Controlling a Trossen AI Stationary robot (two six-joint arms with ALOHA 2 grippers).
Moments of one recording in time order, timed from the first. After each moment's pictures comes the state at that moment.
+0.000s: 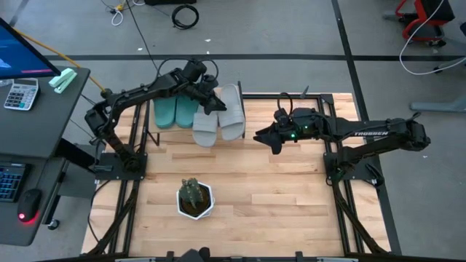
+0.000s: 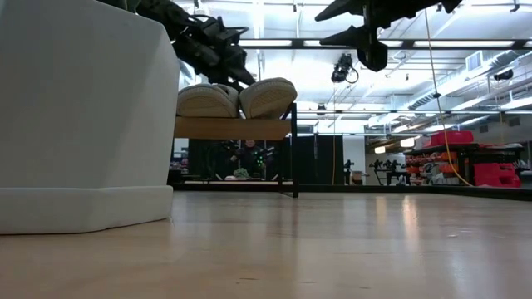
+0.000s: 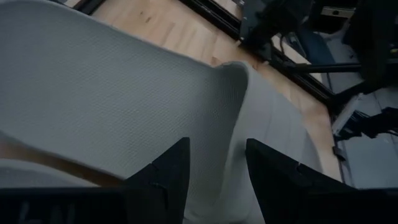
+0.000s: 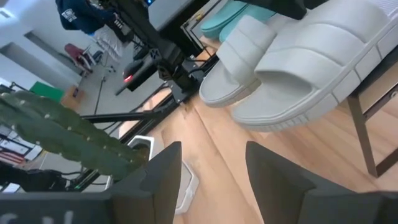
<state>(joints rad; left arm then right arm) 0.68 1.65 1.33 -0.42 0.66 -0.09 -0.12 1.13 0.86 -0.06 -0.06 0.70</state>
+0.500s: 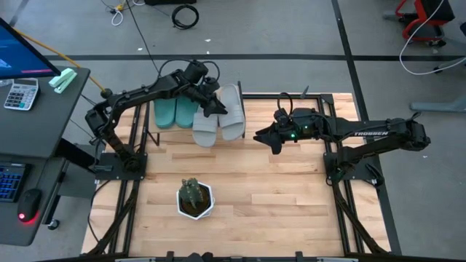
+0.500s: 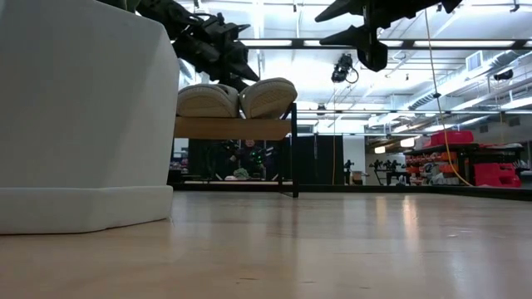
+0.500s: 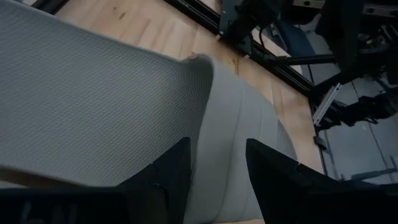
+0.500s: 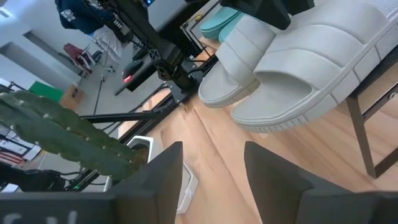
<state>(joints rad) 0.65 1.65 1.33 -0.42 0.72 -0.08 -0.12 1.13 0.86 -0.06 -0.05 0.70</state>
